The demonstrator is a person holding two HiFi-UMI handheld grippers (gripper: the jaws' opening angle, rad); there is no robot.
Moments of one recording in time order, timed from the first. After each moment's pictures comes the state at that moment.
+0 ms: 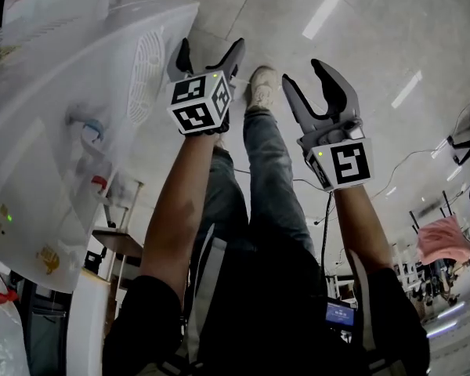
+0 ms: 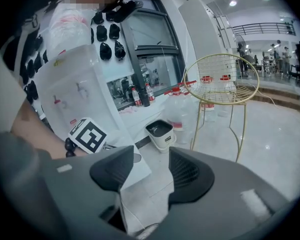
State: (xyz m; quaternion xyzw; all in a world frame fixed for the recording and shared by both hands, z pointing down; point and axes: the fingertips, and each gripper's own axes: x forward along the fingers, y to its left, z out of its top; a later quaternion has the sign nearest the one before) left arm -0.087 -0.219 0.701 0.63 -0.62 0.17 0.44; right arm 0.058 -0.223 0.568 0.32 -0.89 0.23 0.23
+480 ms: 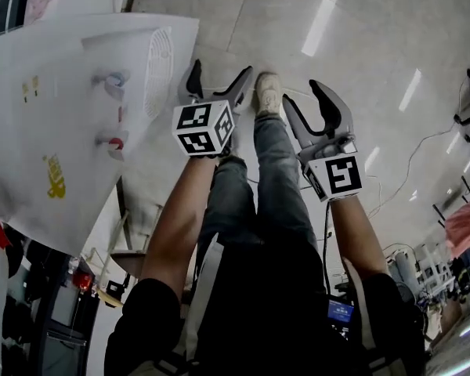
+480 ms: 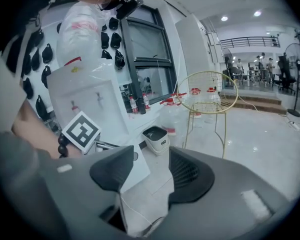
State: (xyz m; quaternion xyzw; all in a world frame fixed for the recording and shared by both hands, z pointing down) left arm -0.054 -0.157 0.619 0.72 -0.55 0.15 0.40; right arm 0.072 -0.138 0.501 0.40 -0.87 0.21 0.20
